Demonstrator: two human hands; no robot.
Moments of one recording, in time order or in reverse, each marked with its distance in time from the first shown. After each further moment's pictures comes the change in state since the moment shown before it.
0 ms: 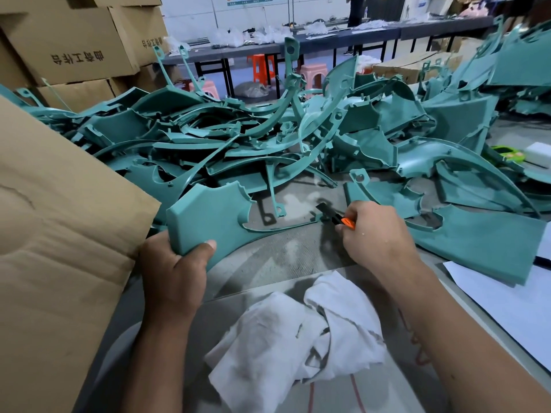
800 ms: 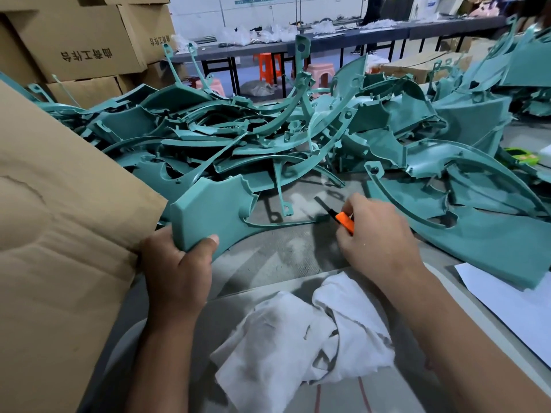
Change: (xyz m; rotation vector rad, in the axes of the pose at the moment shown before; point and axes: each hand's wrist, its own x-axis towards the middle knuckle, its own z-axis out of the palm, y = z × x) left_hand -0.001 0.012 -0.004 0.042 0.043 0.022; right_hand -0.010 -0.010 0.003 -0.096 0.149 -0.240
